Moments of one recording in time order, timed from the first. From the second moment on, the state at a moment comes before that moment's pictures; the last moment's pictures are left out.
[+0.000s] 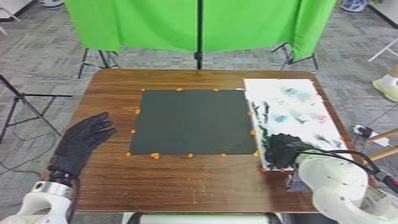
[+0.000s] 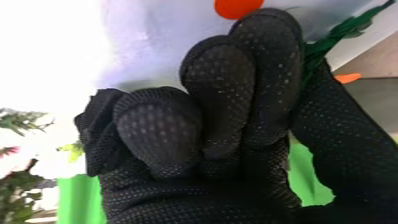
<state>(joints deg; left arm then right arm) 127.3 -60.4 -101.6 -119.3 46.0 1.5 6.3 -100.4 -40.2 70.7 -119.1 -120.2 -22.5 32.3</state>
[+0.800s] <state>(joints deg) 128.0 -60.7 -102.3 -119.5 46.1 2.1 6.4 -105.5 -41.7 80.6 -121.1 -109.4 -11.4 33.2</state>
